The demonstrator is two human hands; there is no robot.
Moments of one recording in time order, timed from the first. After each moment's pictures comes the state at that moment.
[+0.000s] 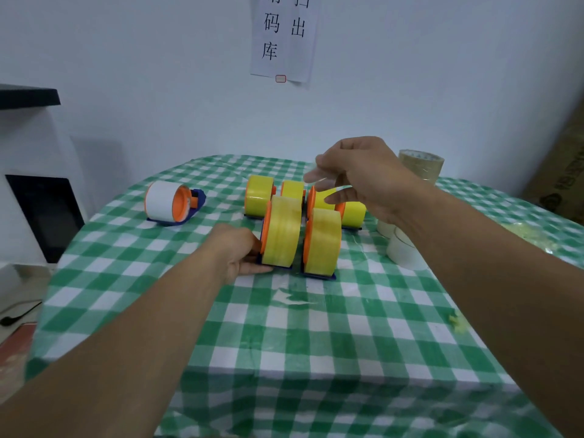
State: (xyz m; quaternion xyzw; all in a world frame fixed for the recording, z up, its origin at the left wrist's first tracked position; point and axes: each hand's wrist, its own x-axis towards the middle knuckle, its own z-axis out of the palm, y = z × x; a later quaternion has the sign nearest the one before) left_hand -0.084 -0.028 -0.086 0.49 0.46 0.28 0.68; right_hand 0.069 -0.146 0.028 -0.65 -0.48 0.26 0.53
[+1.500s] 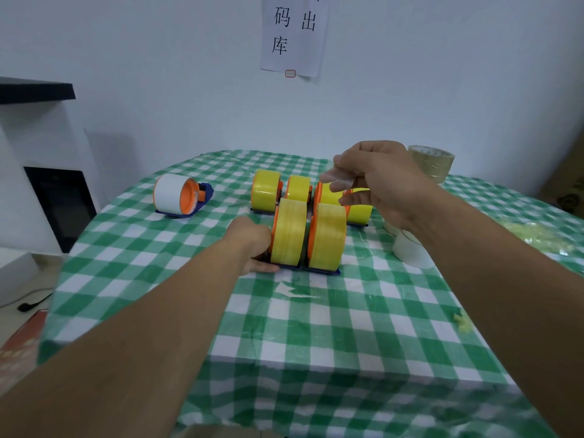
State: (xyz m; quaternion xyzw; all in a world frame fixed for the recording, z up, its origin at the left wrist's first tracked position) left_hand -0.069 -0.043 -0.080 0.54 0.51 0.26 0.61; right_hand 0.081 -0.154 0.016 -0.63 -0.47 0.26 0.57
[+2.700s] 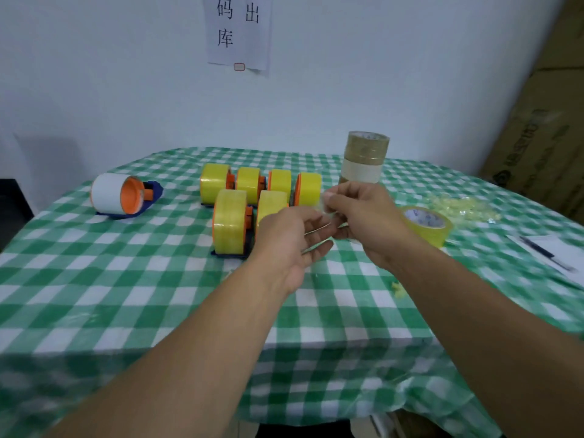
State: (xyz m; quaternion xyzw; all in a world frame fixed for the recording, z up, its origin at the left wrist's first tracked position) left_hand 0.000 -0.168 -0.057 0.42 0.30 0.32 0.79; right_hand 0.119 -0.214 -0.050 -0.65 -0.39 0.22 0.62
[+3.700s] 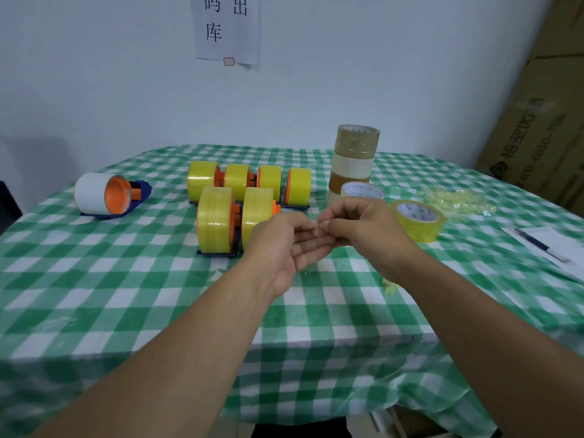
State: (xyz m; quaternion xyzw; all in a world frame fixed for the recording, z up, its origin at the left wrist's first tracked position) left_hand 0.011 -0.166 -0.075 0.43 0.30 0.29 0.80; right_hand 0.137 -0.244 -0.069 -0.65 -0.46 0.21 0.57
